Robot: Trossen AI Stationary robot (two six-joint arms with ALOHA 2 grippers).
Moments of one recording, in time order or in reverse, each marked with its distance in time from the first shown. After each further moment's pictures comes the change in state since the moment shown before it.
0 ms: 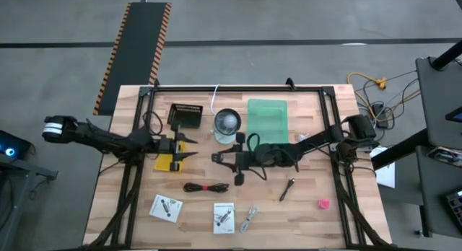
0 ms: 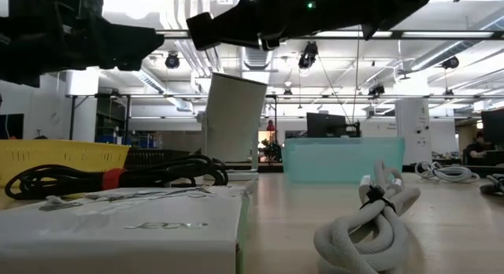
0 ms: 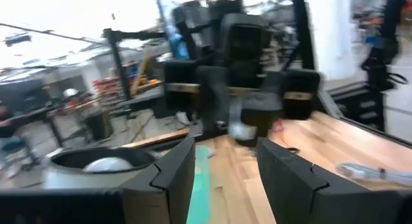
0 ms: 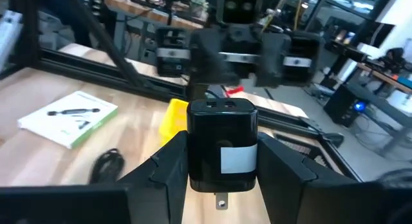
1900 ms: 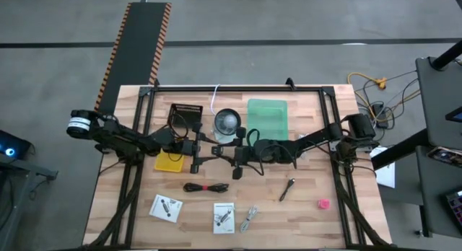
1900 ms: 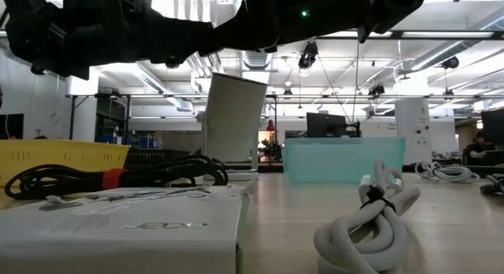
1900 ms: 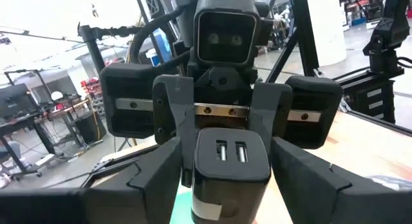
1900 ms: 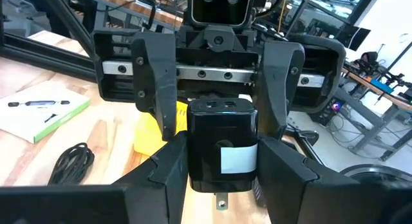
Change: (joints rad) left arm 0.000 0.406 0.265 0.116 0.022 0.053; right arm -0.025 0.000 0.003 0.002 0.030 -0.055
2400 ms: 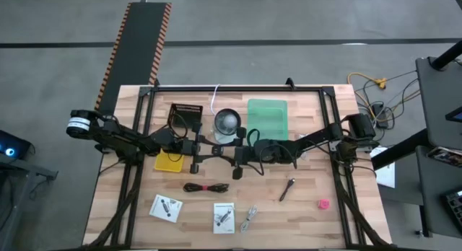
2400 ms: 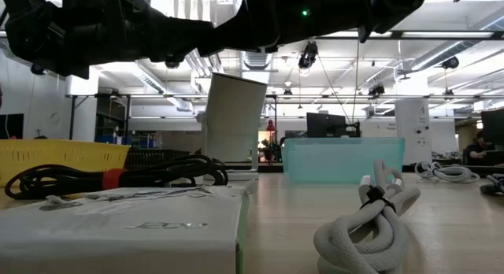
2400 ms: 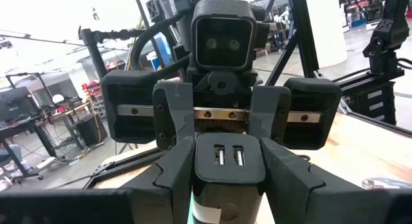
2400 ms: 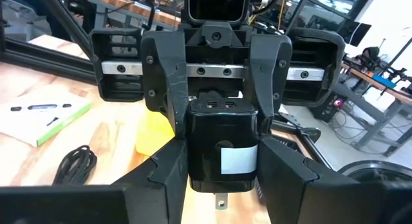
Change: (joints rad) left arm 0.000 -0.002 0.001 0.005 -0.002 0.002; right arm 0.000 -0.001 -0.001 -0.001 -0.001 0.024
